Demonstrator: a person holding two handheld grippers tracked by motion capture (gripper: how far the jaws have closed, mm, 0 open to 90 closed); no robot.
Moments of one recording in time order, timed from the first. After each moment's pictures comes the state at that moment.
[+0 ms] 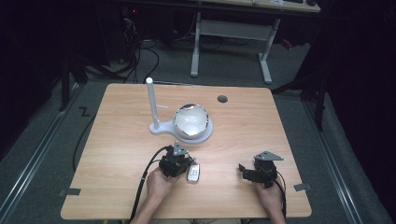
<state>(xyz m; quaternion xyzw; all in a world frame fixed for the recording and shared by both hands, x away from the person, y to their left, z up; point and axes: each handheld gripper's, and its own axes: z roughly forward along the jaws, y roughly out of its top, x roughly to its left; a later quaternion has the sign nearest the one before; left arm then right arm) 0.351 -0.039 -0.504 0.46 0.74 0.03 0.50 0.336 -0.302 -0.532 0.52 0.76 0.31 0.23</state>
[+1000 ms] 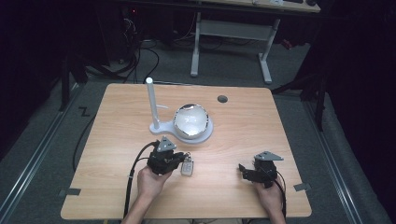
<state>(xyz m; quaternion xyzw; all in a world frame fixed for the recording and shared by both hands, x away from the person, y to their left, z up) 0.344 -0.005 -0.453 0.42 0.73 0.00 0.54 0.336 -0.302 -0.532 0.52 0.76 0.31 0.23</state>
